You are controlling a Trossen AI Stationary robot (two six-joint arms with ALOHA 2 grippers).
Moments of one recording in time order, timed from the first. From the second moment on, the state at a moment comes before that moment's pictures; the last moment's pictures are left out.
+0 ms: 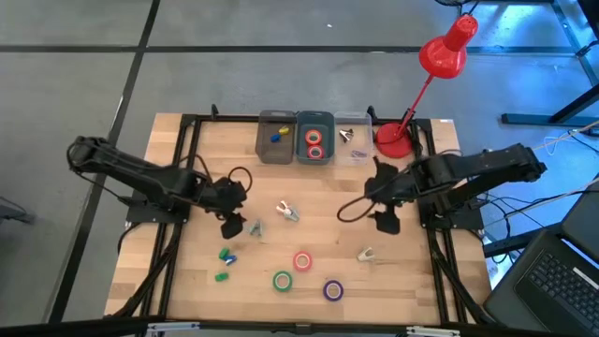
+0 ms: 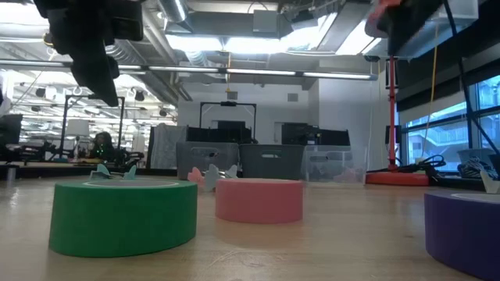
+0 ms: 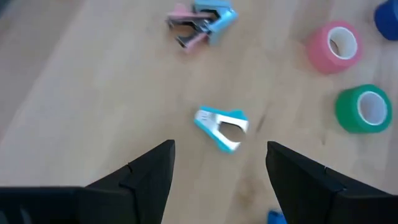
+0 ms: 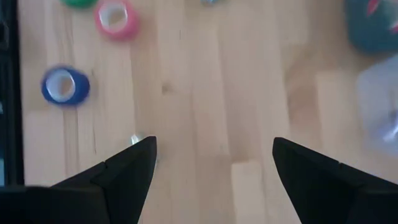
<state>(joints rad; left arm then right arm) -0.24 1.06 0.75 -0.71 -0.15 -0.66 0.25 1.24 1.22 -1.14 0.08 0.33</state>
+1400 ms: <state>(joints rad) -0.24 1.04 0.75 -0.76 -0.27 -0.57 0.46 1.64 0.96 -0.73 -0.21 0.25</state>
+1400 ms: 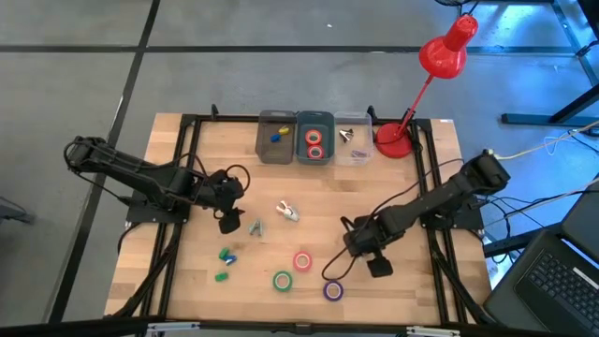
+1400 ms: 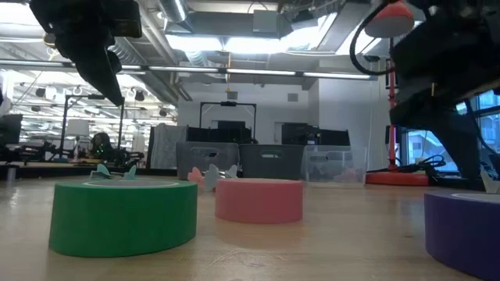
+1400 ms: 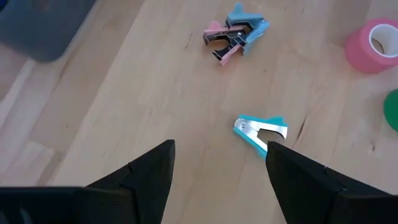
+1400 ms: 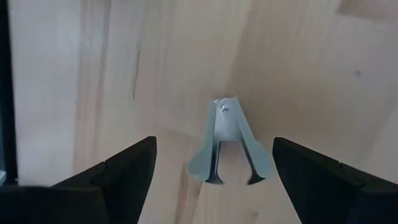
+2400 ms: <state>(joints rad) -0.24 1.04 0.75 -0.79 -0.30 -0.49 0.44 1.72 1.05 -0.89 -0.22 0.32</state>
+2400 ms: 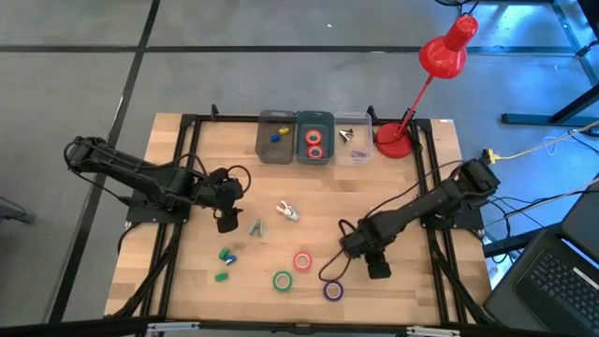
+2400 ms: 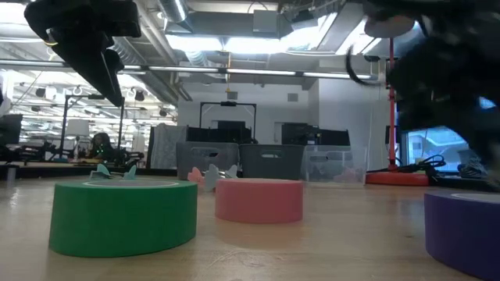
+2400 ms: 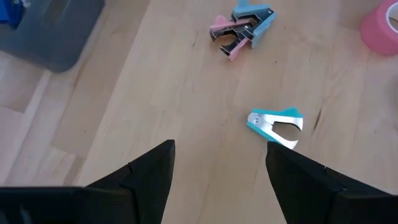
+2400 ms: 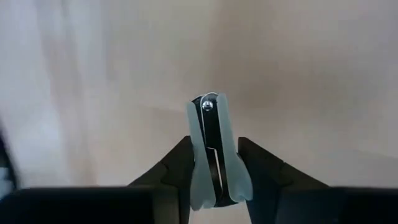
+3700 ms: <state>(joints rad) -0.24 1.04 0.75 -0.78 -0.44 -0.54 -0.71 1.91 1.47 -0.95 -0.15 -0.31</state>
